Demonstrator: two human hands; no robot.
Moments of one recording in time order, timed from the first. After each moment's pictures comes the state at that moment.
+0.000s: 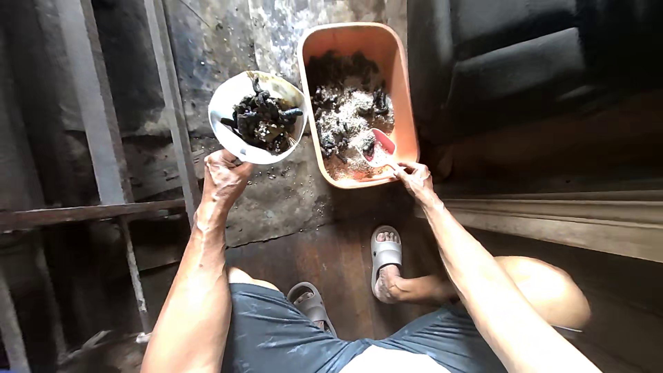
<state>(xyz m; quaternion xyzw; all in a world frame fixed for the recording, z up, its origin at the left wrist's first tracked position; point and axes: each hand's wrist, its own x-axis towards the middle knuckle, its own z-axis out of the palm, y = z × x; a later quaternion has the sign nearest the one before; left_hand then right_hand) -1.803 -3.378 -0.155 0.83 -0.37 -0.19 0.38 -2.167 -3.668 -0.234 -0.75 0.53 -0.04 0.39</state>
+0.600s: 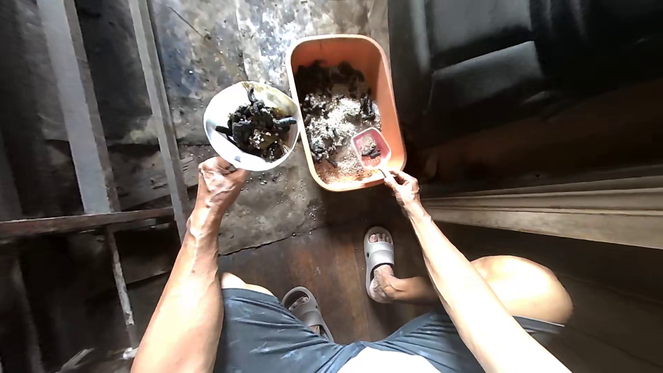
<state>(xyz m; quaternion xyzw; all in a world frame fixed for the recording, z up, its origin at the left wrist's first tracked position) -1.806 -3.378 -0.155 0.82 -0.39 -0.19 0.38 -2.185 -3.626 -0.227 -0.72 0.49 -0.16 0.46</state>
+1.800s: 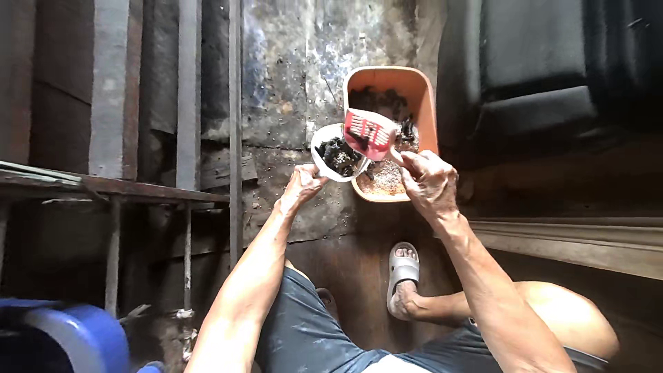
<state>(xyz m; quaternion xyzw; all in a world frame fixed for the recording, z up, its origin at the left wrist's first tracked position) -1.820 -3.398 -0.197 0.78 -0.41 -0.29 0.38 -2.058 -3.563 -0.066 -0.93 0.29 -0.18 0.14</state>
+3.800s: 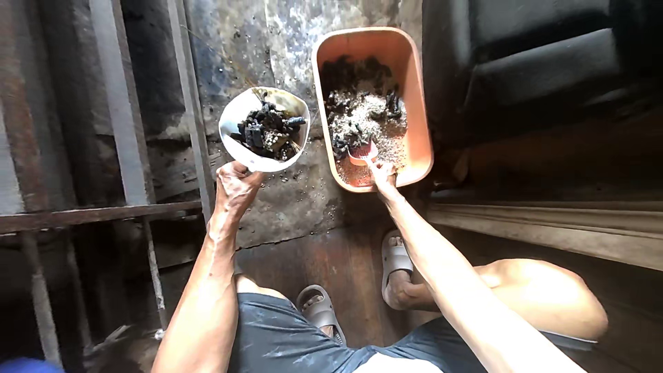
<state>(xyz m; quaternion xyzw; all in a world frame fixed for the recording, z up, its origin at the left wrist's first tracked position) -1.800 -3.362 -0.168 0.83 -0.34 -0.19 0.40 -2.047 -3.615 -0.268 -0.67 0.62 -0.04 0.41</state>
